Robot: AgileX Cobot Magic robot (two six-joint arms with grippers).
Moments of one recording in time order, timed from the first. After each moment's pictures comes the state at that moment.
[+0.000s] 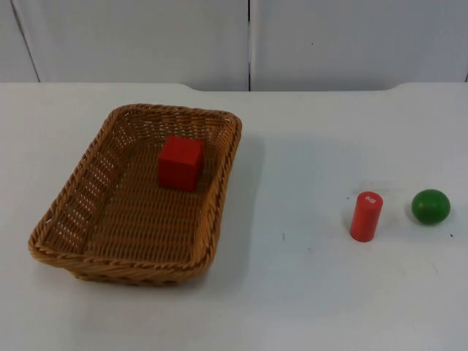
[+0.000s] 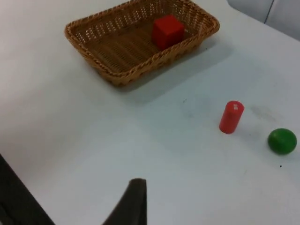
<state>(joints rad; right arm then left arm) 0.67 0.19 -0.60 0.06 1.02 -0.16 -0.03 0.00 -0.50 -0.05 1.07 0.02</state>
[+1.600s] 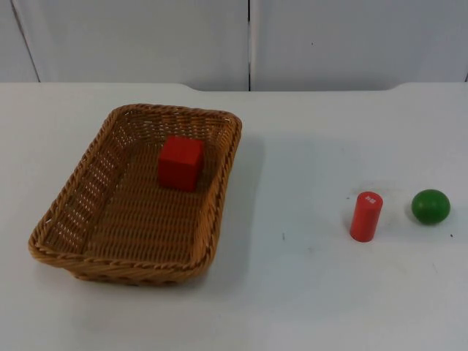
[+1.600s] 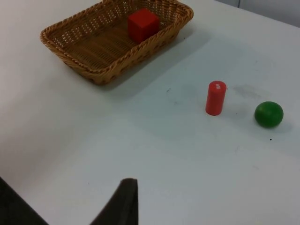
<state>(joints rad) 0.67 0.00 -0.52 -0.02 1.09 0.00 -0.03 0.00 -0.50 -0.05 1.07 0.02</state>
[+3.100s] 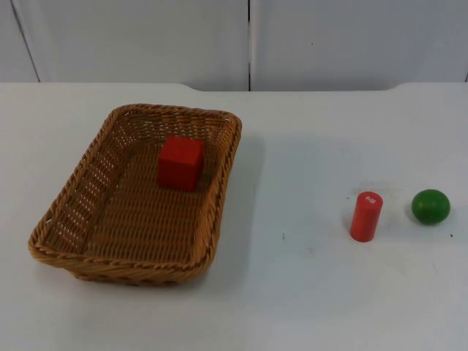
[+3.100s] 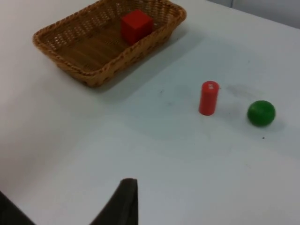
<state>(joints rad) 0.62 0.00 -0.52 -0.02 1.09 0.00 0.03 0.00 -0.50 -0.05 1.07 0.02</state>
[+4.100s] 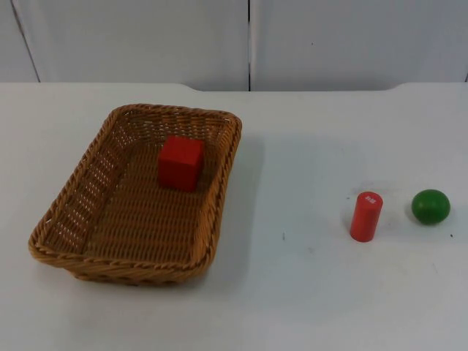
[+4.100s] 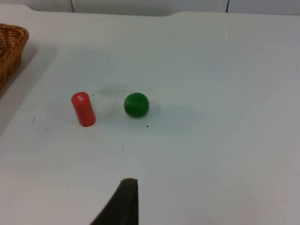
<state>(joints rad) 0.12 0.00 -0.52 -0.02 1.09 0.00 0.03 0.00 -0.50 -0.05 1.07 0.02</state>
